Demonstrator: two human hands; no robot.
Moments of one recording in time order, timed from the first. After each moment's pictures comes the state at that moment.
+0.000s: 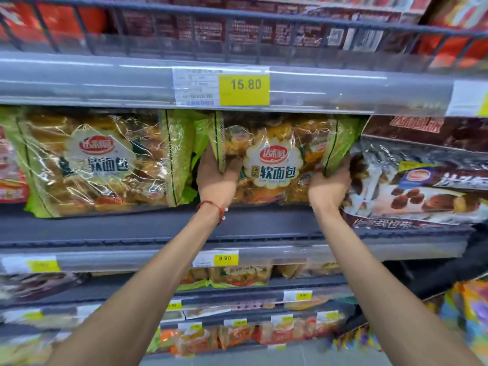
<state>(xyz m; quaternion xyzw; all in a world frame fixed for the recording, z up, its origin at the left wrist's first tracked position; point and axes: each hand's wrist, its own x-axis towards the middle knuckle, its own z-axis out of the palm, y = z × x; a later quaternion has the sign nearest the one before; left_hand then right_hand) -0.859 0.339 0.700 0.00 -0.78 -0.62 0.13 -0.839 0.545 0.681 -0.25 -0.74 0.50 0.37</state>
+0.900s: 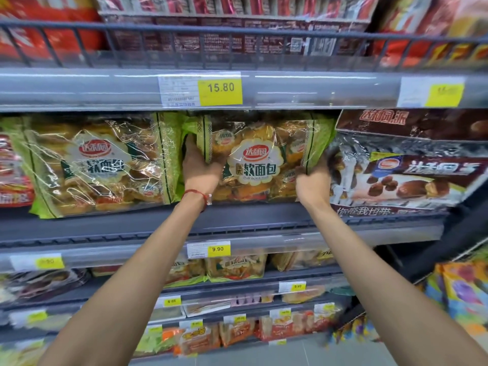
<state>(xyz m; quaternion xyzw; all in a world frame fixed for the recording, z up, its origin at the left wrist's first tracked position) -0.865 0.328 0.717 -0.01 -0.80 -0.58 0.13 -0.812 0.553 0.685 -0.20 -0.81 0.48 0.25</state>
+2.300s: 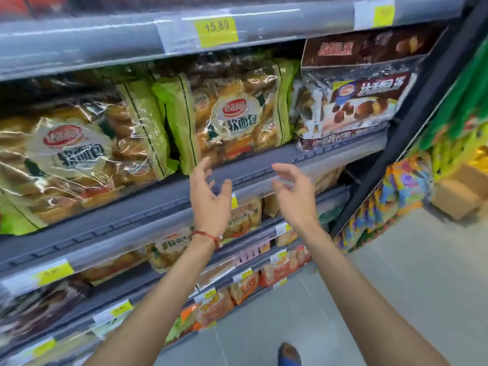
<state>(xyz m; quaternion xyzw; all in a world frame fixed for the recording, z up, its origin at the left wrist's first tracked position) -0.742 0.275 0.647 -0.16 -0.75 -0.64 0.03 -0.660 0.422 0.642 -0.26 -0.77 0.50 0.29</state>
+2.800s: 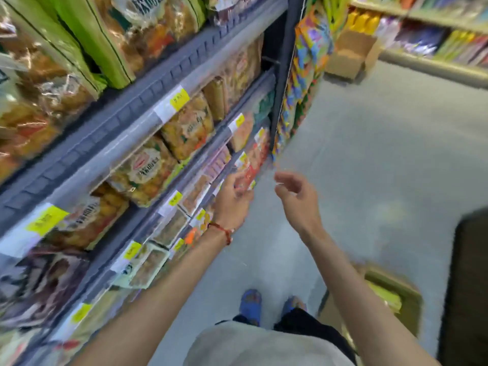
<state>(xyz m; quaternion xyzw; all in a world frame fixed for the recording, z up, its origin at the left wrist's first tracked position) -0.592 0.136 0.531 -0.32 -0.74 -0.47 -0.36 -0.456 0.191 0.532 -0.51 -0.59 0.52 0.36</state>
